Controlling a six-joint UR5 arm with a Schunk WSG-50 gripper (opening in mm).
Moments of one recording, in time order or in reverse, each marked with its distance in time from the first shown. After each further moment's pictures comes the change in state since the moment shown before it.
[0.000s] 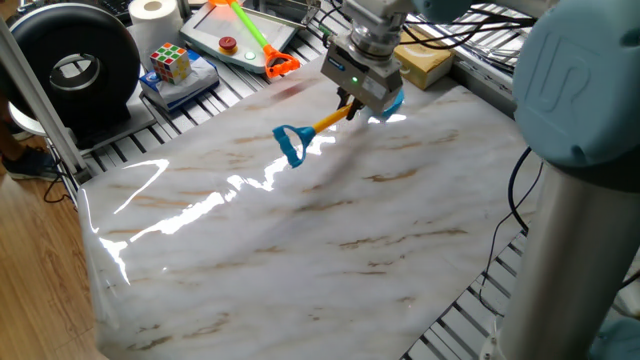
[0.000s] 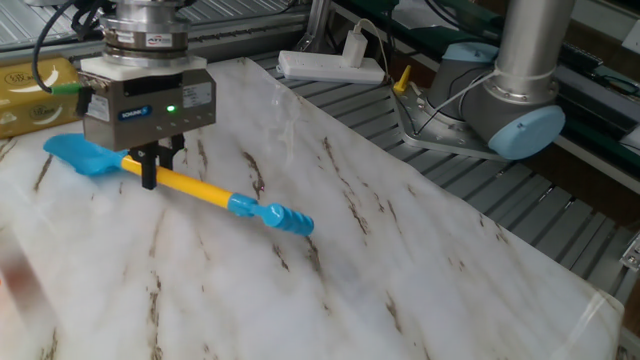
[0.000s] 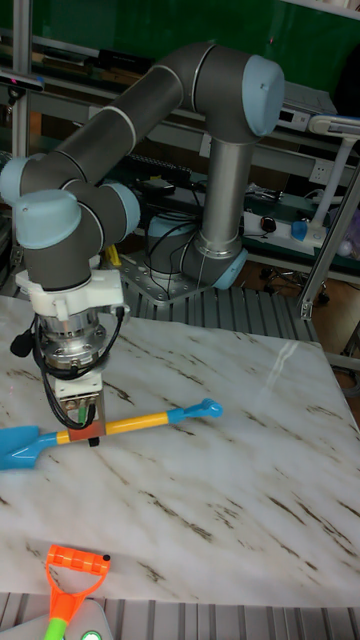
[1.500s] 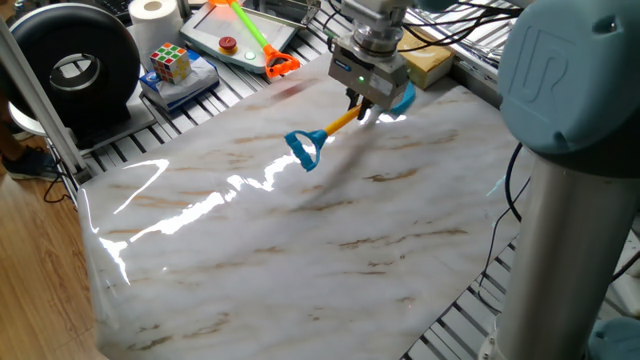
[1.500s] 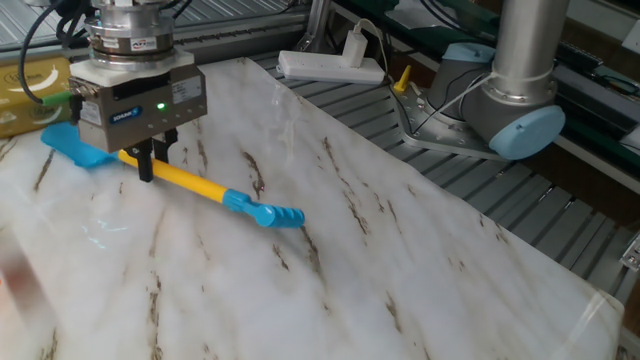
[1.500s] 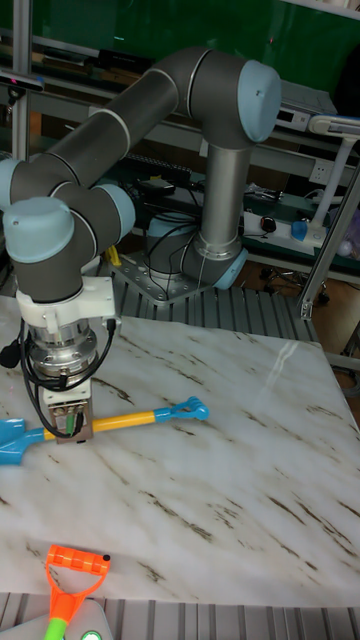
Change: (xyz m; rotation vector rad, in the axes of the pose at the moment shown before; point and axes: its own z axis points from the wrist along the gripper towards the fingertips) arm 0.016 0.016 0.000 -0.108 0.044 0.018
